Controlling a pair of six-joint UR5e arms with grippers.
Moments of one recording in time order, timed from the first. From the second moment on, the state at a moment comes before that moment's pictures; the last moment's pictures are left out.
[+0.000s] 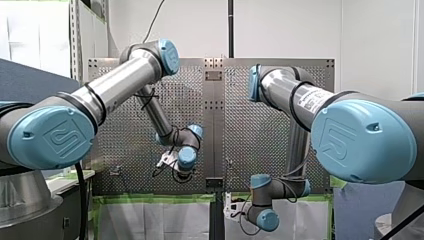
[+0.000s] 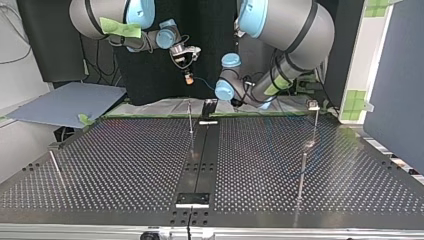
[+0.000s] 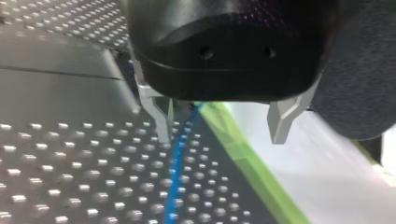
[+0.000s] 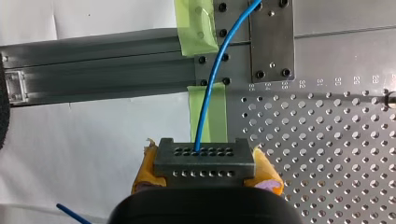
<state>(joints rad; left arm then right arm) -0.44 -2.55 -1.45 -2.89 -2.08 -1.27 2.12 -0.35 1.69 -1.15 1.40 1.67</state>
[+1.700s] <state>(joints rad) -0.53 -2.68 -1.42 -2.95 -1.92 -1.33 2.11 -0.35 1.69 -1.14 1.40 1.68</state>
